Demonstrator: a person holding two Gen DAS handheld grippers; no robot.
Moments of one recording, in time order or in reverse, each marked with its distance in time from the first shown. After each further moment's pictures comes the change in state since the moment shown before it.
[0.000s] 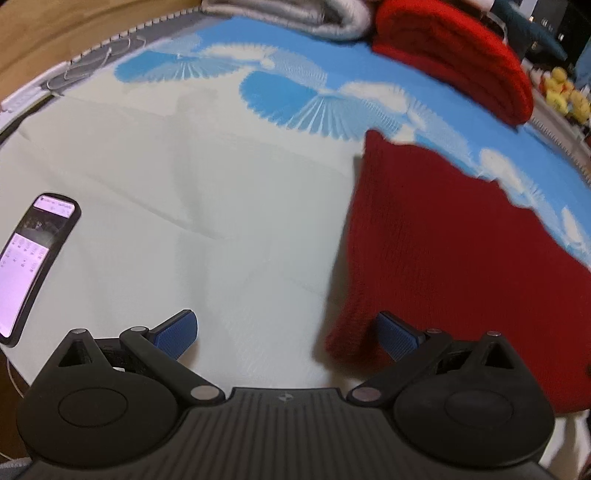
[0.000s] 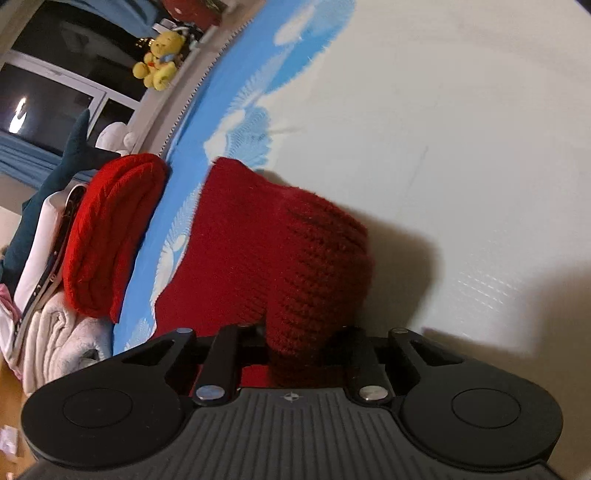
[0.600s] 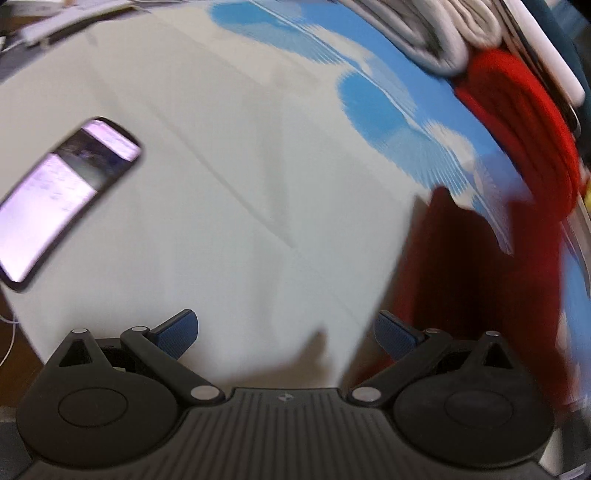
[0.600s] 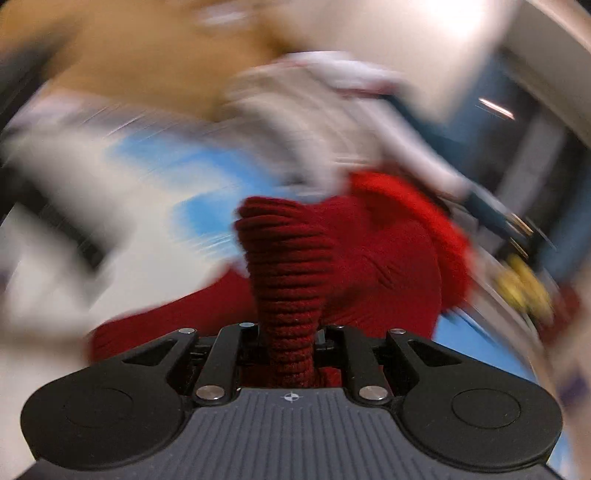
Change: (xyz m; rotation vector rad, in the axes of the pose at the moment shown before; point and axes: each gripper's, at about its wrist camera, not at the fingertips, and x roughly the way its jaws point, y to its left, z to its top) left arm 0.002 0.078 0.019 -0.369 0.052 -0.035; right arm -0.025 0.211 -0.321 -1.937 -0.099 0.343
